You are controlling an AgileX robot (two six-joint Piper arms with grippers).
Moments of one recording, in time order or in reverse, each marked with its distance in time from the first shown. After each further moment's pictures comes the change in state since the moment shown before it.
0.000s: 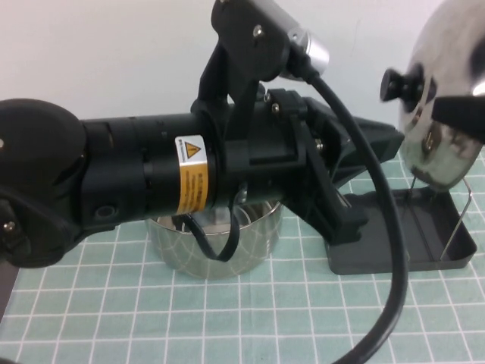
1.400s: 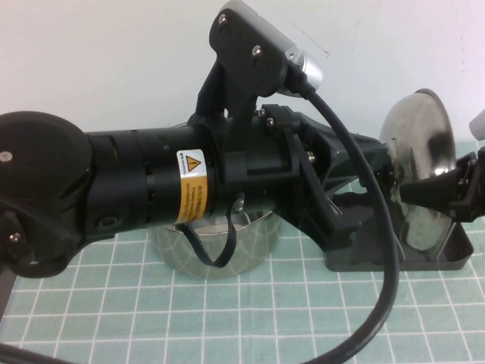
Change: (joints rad) right arm 0.000 0.290 -0.018 -0.179 0.017 -0.244; left arm 0.001 0.000 0.028 0.043 0.027 -0.049
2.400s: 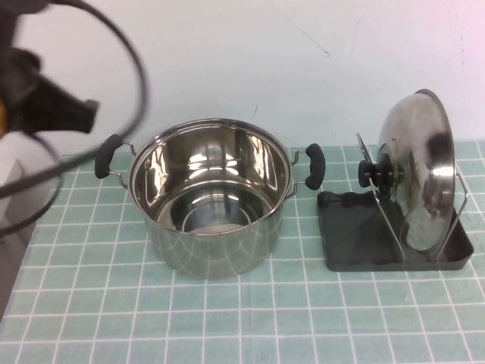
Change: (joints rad) right arm -0.008 -0.442 -0.370 -0.639 0.018 0.385; left arm 0.004 -0.185 -0.024 -0.680 1.366 0.983
